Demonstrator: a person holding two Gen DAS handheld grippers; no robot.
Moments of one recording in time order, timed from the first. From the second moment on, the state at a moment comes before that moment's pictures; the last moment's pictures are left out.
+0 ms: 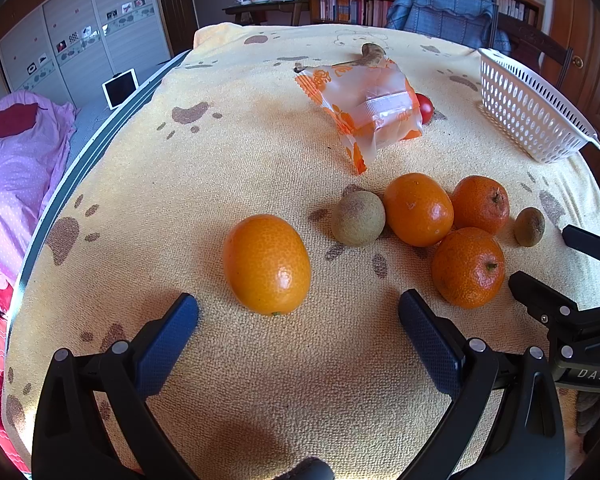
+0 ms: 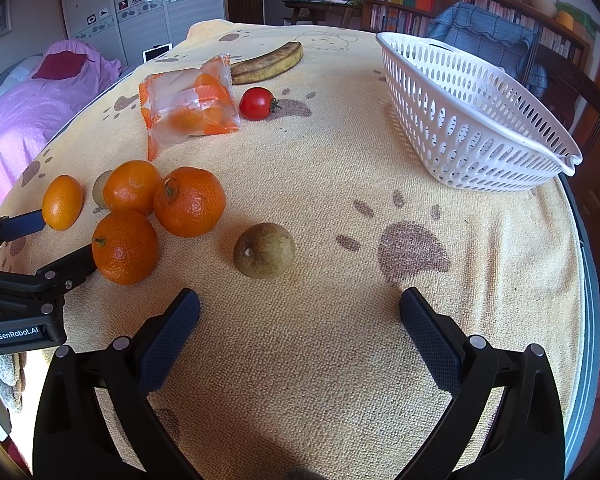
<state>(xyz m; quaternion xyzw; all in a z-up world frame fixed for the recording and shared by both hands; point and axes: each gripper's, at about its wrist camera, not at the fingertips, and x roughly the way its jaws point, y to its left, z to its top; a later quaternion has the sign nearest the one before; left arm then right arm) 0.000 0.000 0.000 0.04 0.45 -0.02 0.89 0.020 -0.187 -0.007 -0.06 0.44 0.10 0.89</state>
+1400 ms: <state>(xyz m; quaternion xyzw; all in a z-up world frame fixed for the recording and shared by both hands) -0.002 -0.002 0.001 0.04 0.45 -0.01 0.89 0.019 -0.186 -0.007 -0.06 0.44 0.10 0.89</state>
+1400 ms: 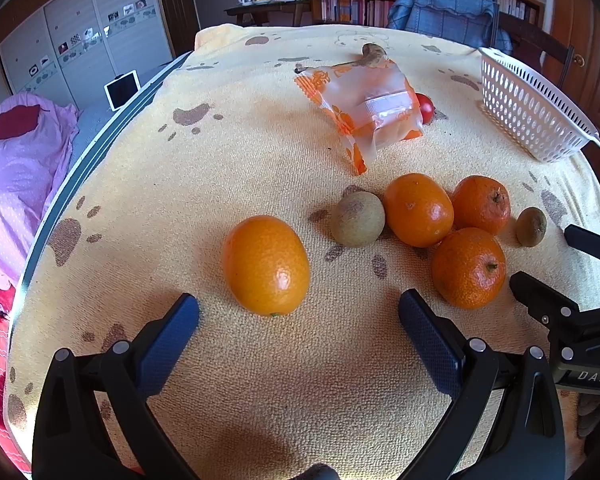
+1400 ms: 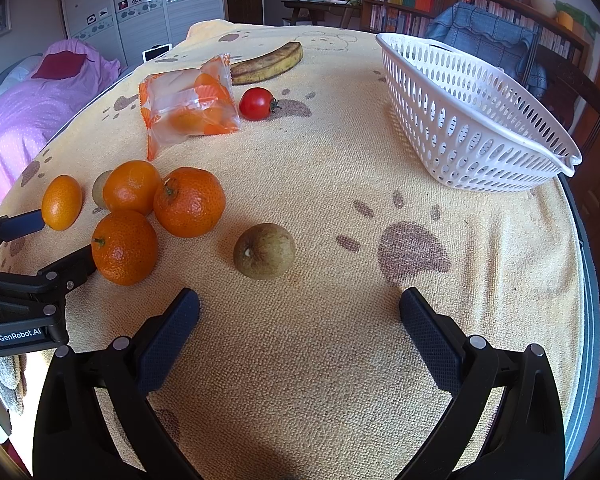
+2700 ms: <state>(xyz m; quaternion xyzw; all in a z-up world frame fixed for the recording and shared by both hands) -0.115 0.083 0.026 -0.01 0.47 -0.01 0.88 0.011 -0.189 -0.002 -0.03 0.42 0.13 0.90</state>
